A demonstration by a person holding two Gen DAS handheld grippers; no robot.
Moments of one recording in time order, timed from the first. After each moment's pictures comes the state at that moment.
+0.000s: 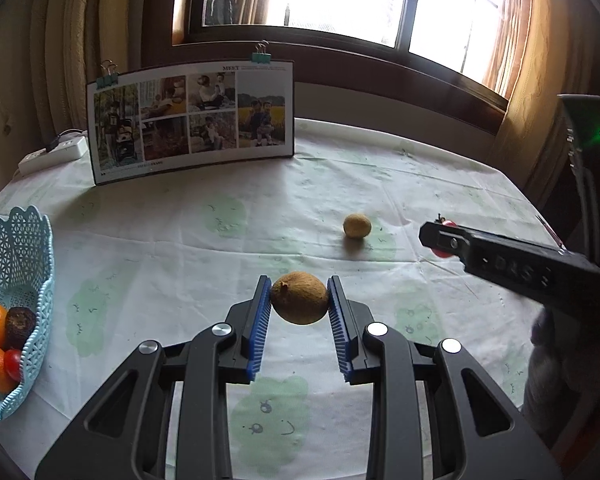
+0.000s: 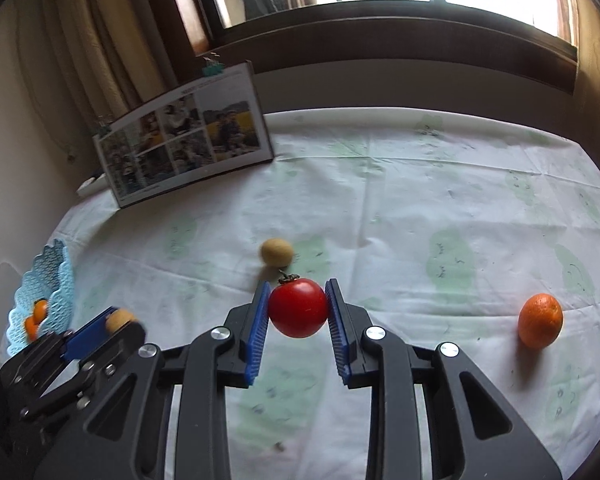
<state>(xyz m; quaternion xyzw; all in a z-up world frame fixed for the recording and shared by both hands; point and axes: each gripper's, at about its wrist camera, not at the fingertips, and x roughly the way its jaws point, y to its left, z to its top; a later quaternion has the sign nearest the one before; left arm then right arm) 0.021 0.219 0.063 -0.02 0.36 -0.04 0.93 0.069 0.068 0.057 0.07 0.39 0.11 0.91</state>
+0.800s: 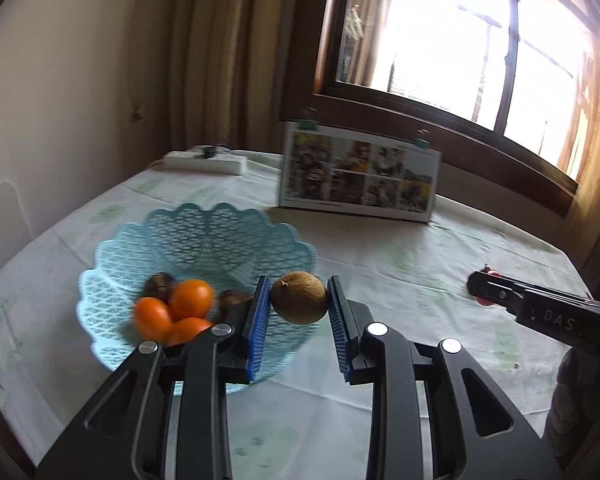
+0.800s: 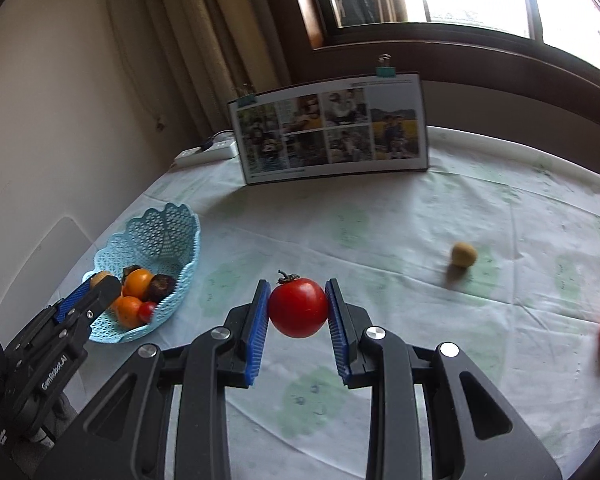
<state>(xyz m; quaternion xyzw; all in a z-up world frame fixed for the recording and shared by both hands) -0.084 0.363 0.113 -0.08 0.28 0.14 0.95 0.018 0.195 0.087 0.04 0.37 0.24 0.90</state>
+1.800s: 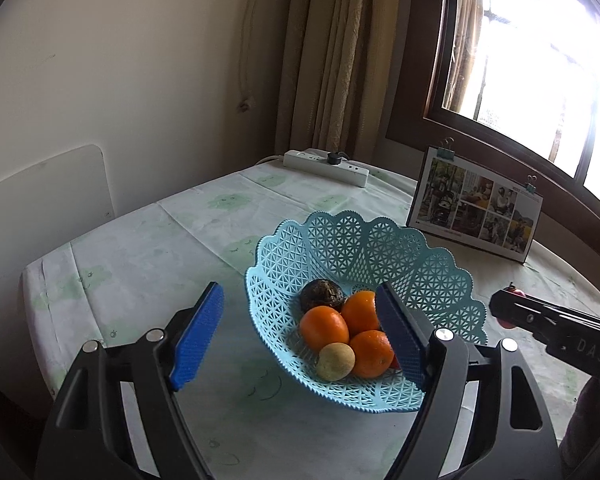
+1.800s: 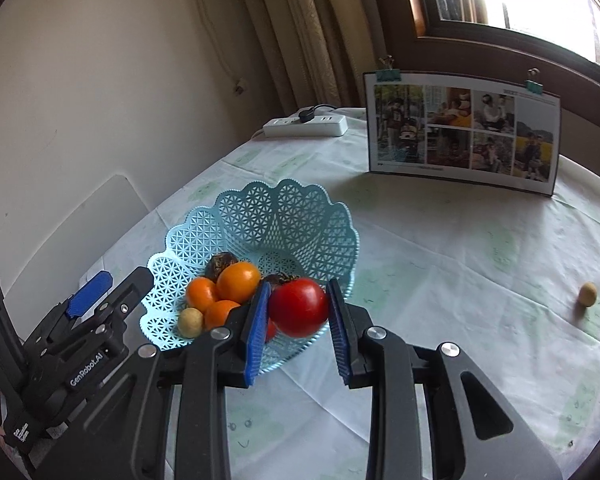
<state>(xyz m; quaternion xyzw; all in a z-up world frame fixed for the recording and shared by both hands) -0.127 0.457 0.109 -0.12 0.25 0.28 0.92 0.008 0.322 0.086 -0.01 0.38 0.35 0.86</state>
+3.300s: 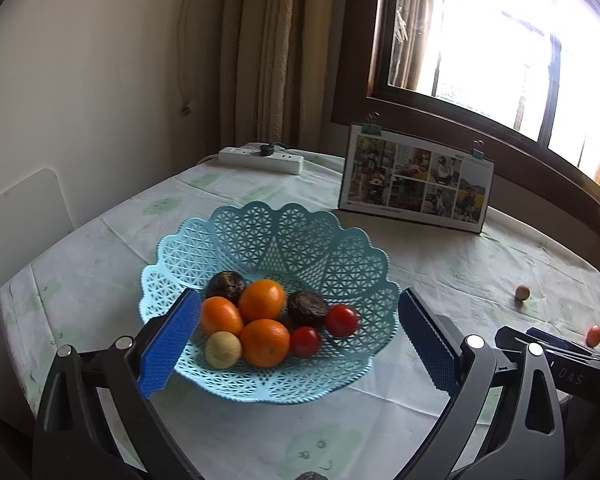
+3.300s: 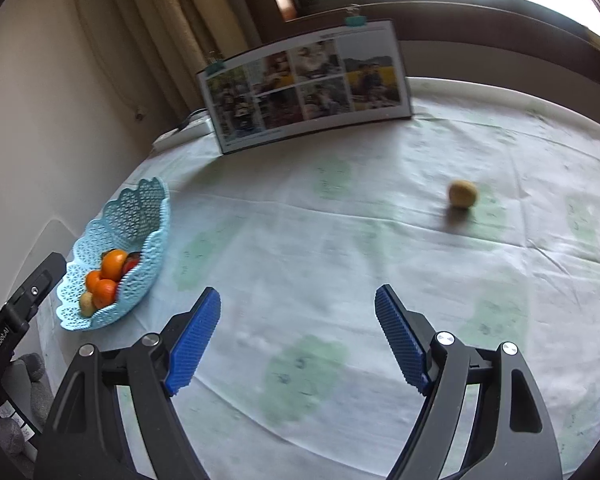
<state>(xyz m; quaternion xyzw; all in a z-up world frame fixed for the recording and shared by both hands) -0.090 0.384 0.114 -0.08 0.28 0.21 0.93 0.025 0.177 0.041 0.07 0.41 0.21 0.88</state>
